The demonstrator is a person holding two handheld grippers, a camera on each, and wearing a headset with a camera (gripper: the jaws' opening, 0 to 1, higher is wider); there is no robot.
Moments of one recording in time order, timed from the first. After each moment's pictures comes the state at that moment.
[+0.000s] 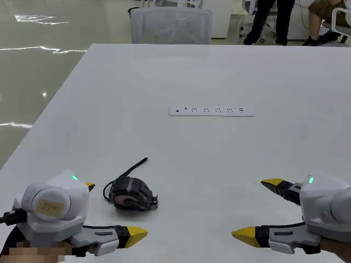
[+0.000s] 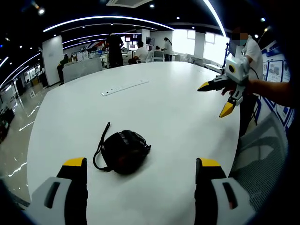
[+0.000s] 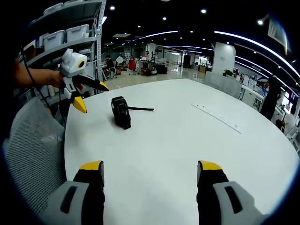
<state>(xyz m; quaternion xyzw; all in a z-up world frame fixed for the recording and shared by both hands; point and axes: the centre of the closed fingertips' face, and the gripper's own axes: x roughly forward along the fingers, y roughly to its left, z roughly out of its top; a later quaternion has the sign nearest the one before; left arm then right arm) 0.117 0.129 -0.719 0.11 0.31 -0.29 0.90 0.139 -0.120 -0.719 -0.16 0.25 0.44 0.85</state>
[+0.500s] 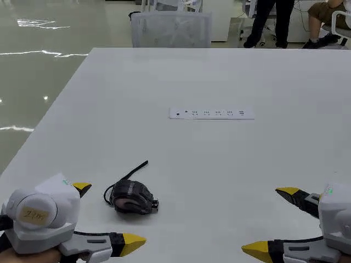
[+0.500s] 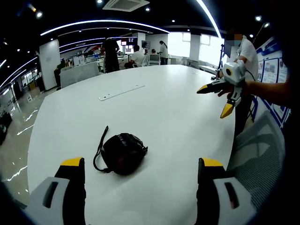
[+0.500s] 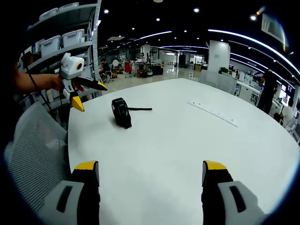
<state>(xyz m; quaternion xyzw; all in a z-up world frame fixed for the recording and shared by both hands) 0.109 0.132 -0.710 0.11 0.29 -0.31 0.90 0.127 -0.134 -0.716 -0.13 0.25 0.42 0.86</state>
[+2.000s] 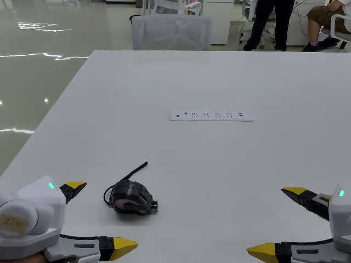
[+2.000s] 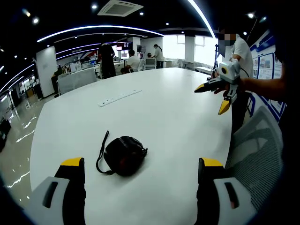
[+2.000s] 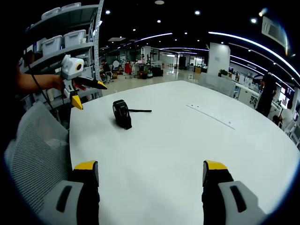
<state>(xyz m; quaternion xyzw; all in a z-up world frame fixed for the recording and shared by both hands) 0.102 0.132 -0.695 0.12 0.27 -0.32 0.90 0.124 -0.144 -0.709 -0.14 0.24 0.42 0.86</state>
